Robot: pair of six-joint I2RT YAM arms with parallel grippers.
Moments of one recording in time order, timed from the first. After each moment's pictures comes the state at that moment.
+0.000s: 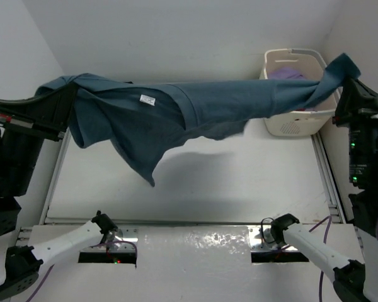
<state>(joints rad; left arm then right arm) -0.74 0.77 1.63 -0.38 -0.36 -0.43 0.40 0.78 1.53 -0.27 0.45 -0.17</state>
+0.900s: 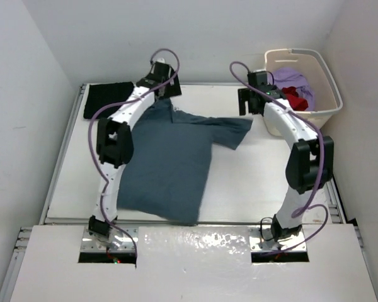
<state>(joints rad) -0.32 2.30 2.17 -0.55 -0.23 -0.44 0.20 1.81 1.55 -0.53 0.39 0.04</state>
